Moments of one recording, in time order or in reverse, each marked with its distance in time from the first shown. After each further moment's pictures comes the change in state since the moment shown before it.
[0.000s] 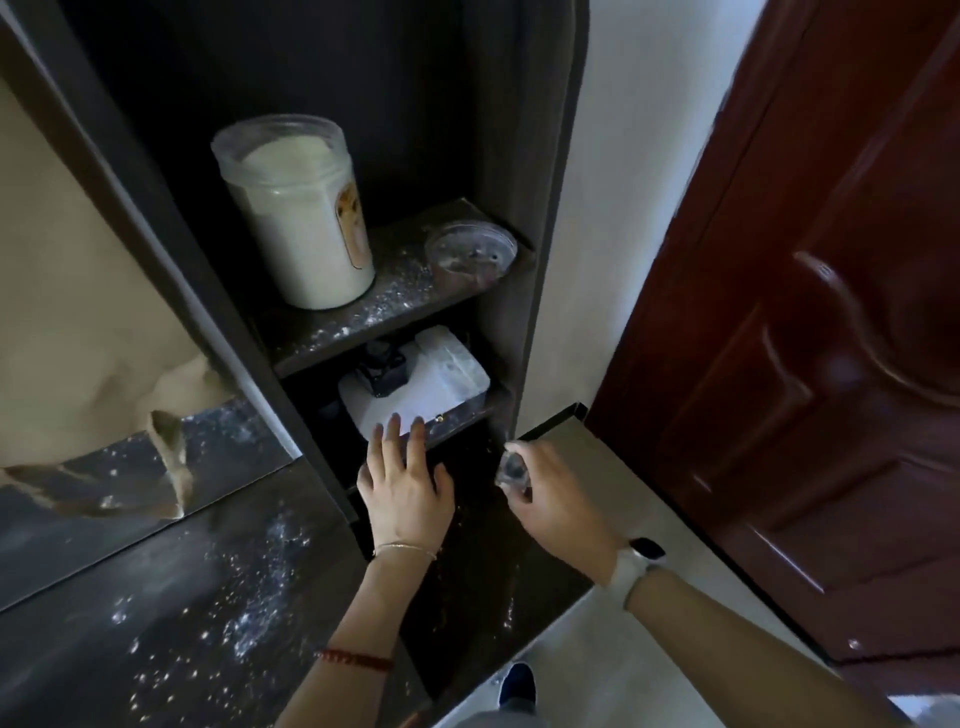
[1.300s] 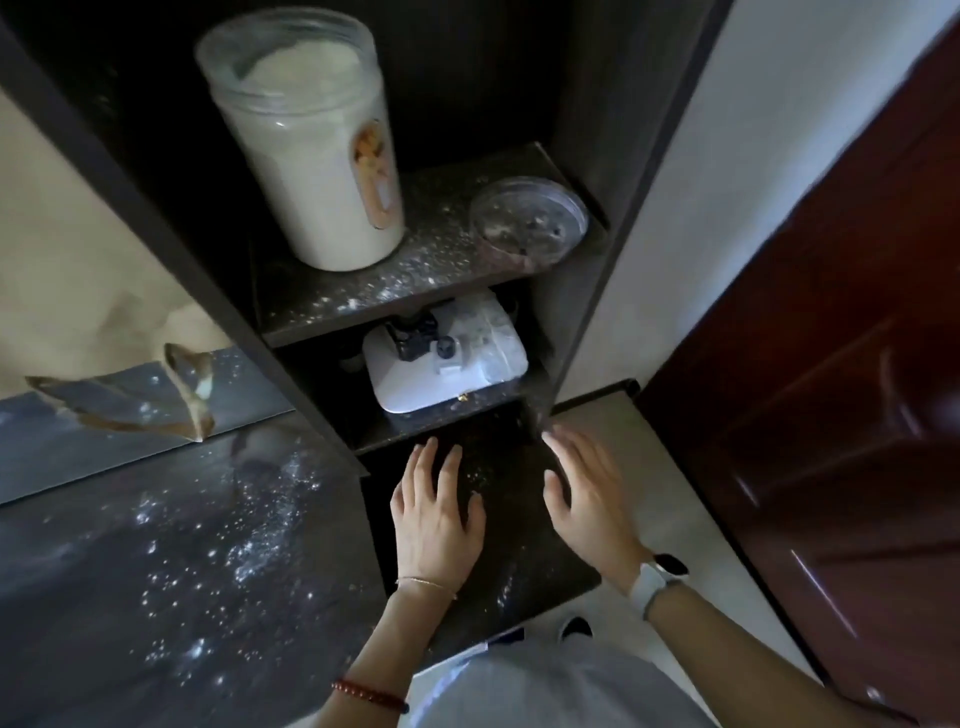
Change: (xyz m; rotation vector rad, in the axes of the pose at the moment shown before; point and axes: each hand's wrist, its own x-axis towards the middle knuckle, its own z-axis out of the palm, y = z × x) left_hand -0.036 0.011 0.039 -0.010 -0.081 -0.135; right_hand 0.032 0.079 0.016 -0.154 0.053 -0.204
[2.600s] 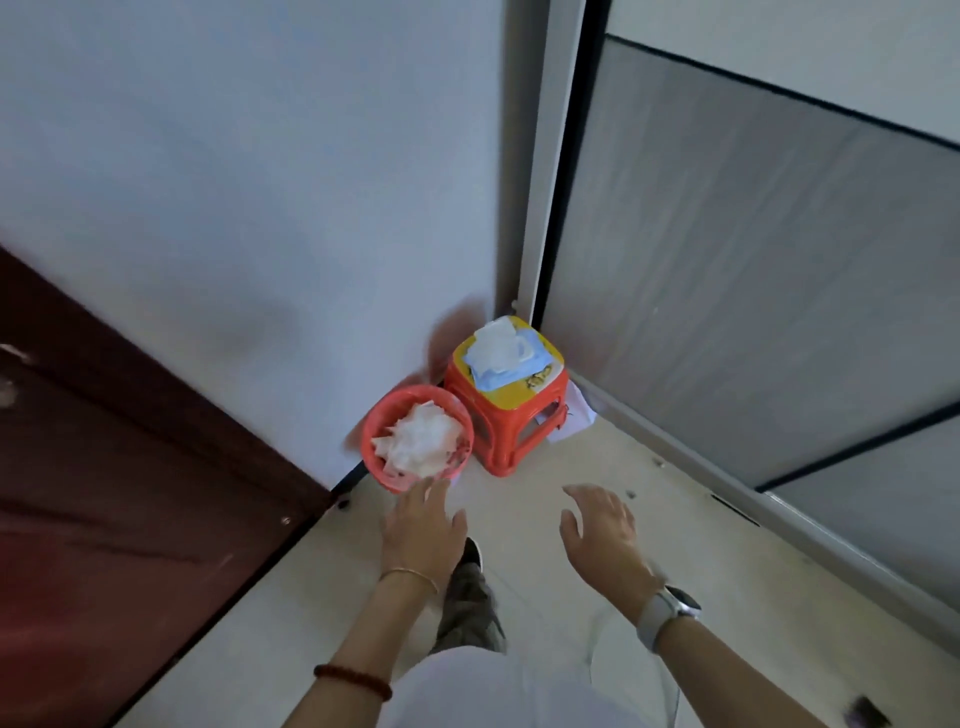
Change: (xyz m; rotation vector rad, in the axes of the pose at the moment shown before) left_hand -0.554 0.498 0.213 0.175 -1.068 1.816; right_hand -0.743 0.105 -0.194 0.030 0.942 2.041
